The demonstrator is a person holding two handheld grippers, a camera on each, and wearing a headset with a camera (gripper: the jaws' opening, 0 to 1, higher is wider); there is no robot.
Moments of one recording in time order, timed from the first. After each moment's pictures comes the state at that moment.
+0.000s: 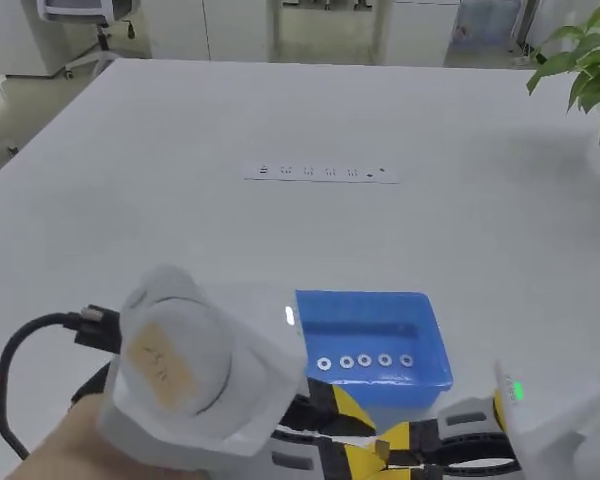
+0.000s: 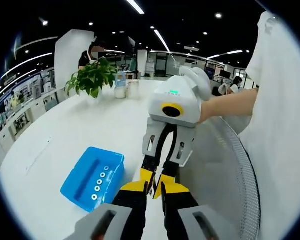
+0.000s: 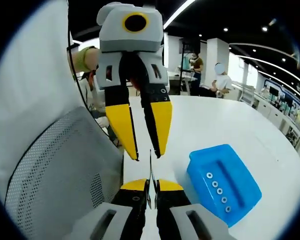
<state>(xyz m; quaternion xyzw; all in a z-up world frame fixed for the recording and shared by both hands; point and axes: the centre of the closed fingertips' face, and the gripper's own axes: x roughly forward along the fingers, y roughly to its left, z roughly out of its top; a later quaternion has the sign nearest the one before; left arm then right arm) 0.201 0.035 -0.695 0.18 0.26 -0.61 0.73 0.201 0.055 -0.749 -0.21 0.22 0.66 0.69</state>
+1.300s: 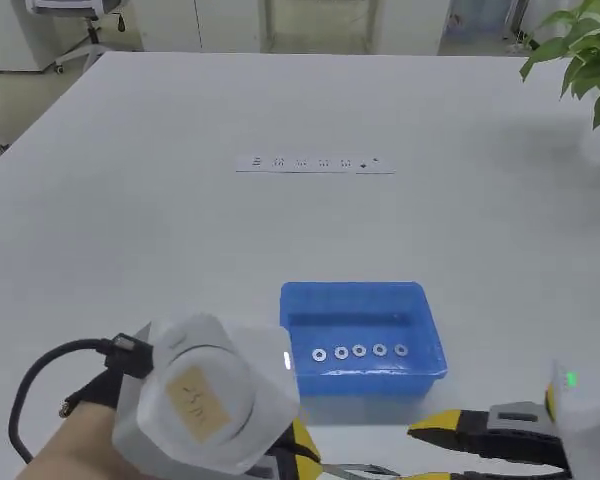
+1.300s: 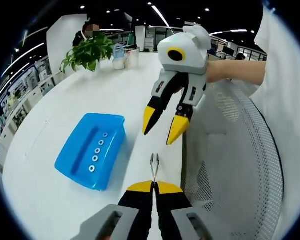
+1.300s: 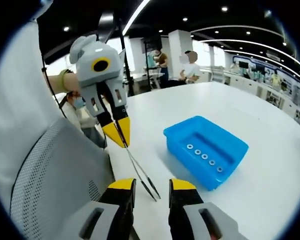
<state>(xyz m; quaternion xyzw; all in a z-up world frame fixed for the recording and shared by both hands) 0.203 0.072 -0.760 0.25 0.34 -0.57 0.70 0.220 0.000 -0.755 -0.09 0.28 0.54 0.79</state>
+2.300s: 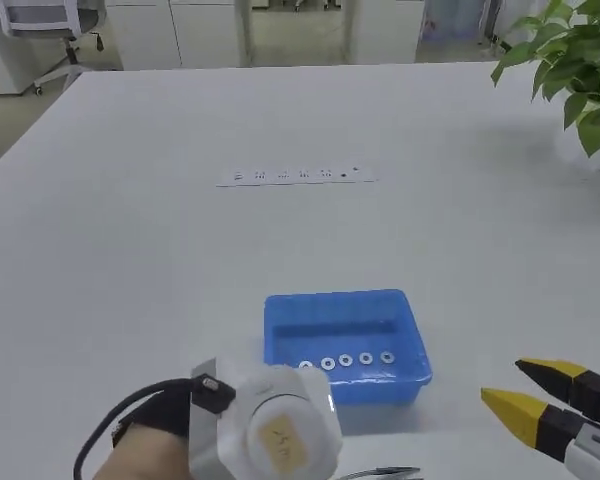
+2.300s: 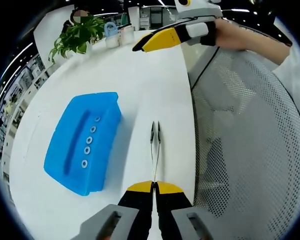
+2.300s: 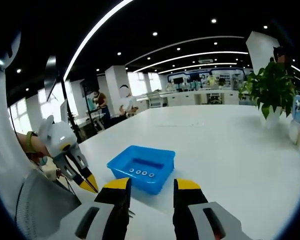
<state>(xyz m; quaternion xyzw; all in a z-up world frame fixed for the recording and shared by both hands) 0.212 0.062 -0.806 0.34 0.39 -0.55 0.66 0.267 -0.078 -0.710 0.04 0.20 0.34 0.92</state>
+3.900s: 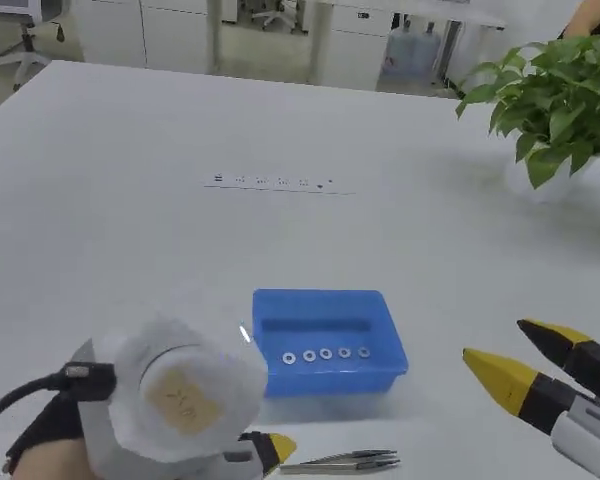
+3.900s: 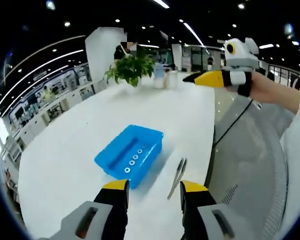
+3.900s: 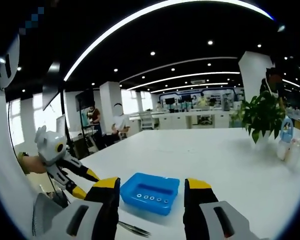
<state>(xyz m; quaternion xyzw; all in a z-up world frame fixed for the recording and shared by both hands) 0.227 0.105 -0.703 0.16 0.24 -0.43 0.85 0.243 -0.047 -0.632 0.03 0.11 0.28 0.95</state>
